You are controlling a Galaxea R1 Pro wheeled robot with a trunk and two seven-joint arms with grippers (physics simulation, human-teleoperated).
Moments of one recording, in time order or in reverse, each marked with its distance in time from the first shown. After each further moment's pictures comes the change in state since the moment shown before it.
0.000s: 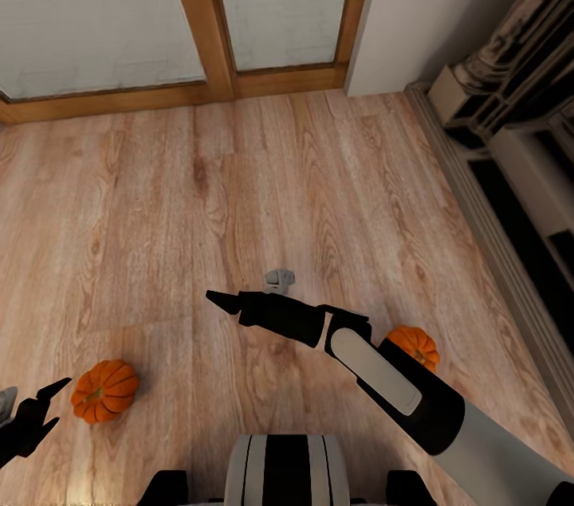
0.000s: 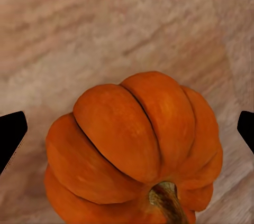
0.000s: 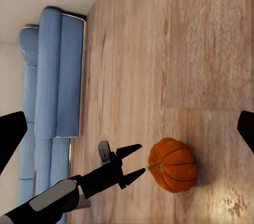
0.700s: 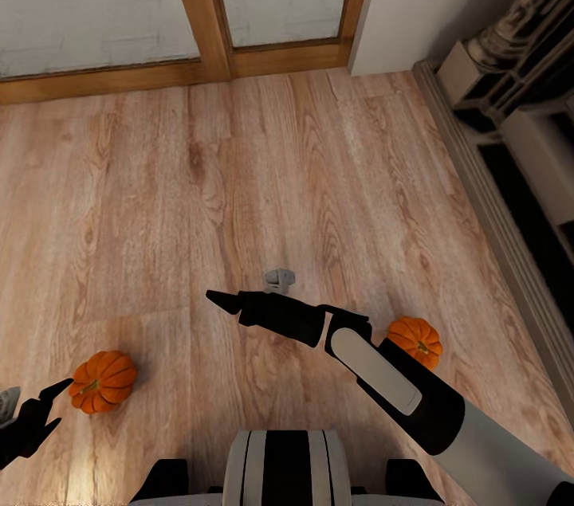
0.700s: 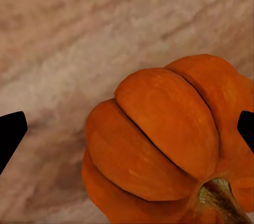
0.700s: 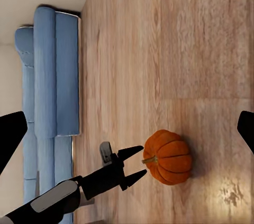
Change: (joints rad) left arm 0.000 -0.003 -0.011 0.000 -0.008 -0.003 -0.002; right arm 0.000 0.000 -0.001 0.000 -0.002 0.000 0.000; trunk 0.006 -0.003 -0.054
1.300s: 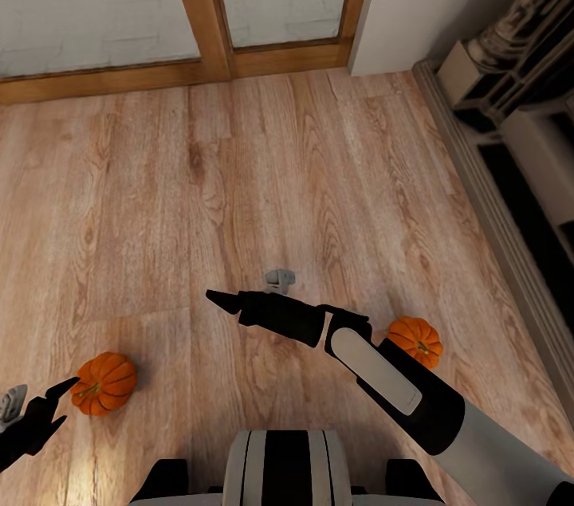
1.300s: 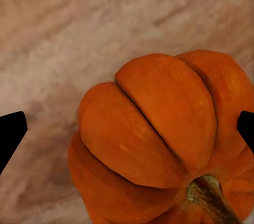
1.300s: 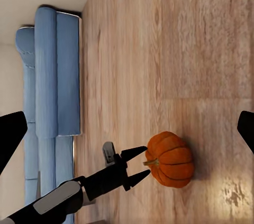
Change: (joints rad) left arm -0.001 -0.020 0.030 -0.016 -0.063 0.006 -0.015; right arm 0.000 0.000 0.000 0.000 -0.004 0.000 0.001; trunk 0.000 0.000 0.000
